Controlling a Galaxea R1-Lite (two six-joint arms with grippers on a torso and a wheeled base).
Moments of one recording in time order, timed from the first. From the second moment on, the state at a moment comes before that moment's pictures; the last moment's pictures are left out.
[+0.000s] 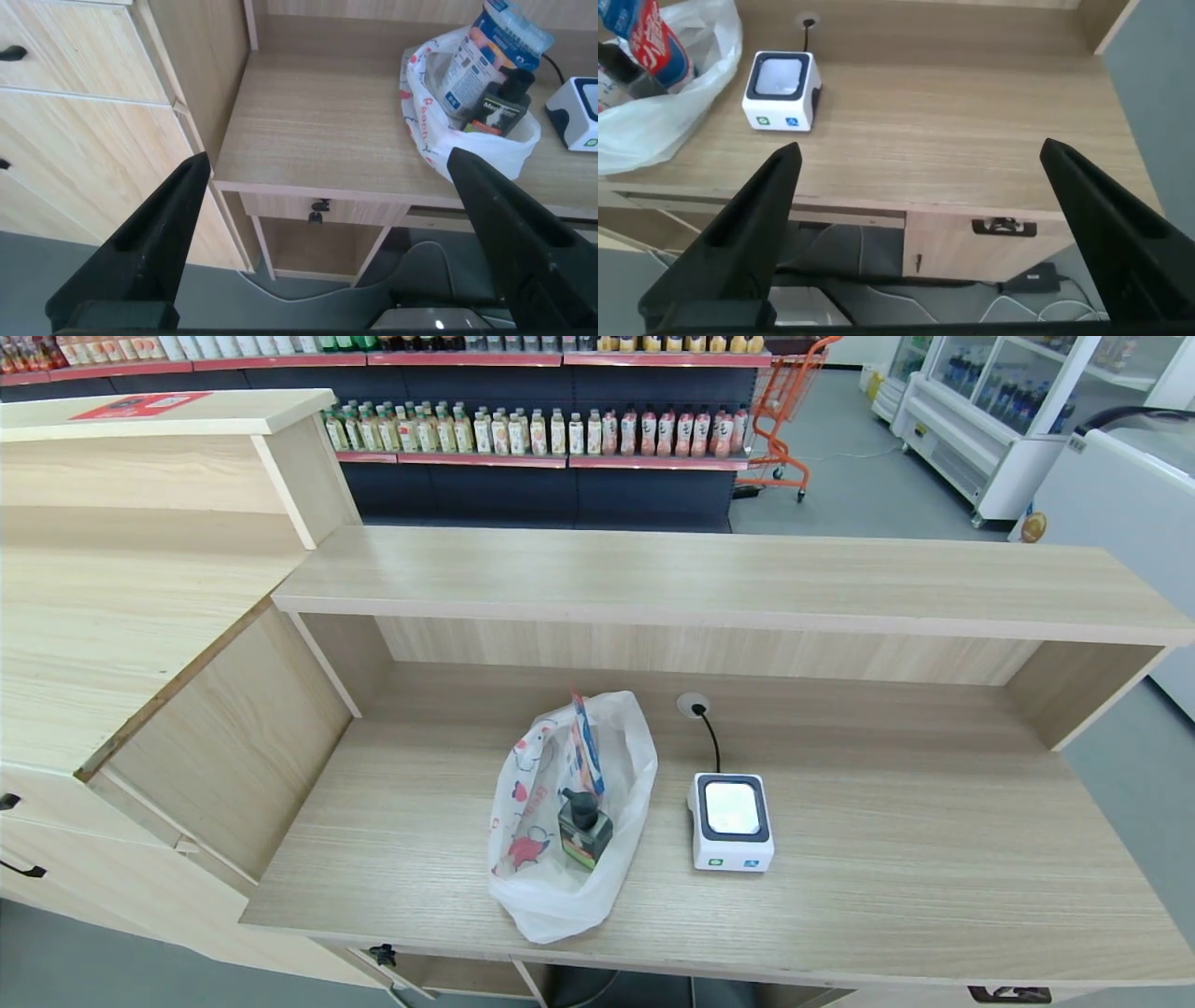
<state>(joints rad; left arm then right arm) 0.00 0.00 0.00 0.00 0.00 0.00 0.00 0.01 0.00 0.00 0.00 -0.06</state>
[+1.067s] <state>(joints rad) 0.00 0.00 0.00 0.00 0.00 0.01 0.00 -0.01 0.00 0.00 0.00 -0.06</state>
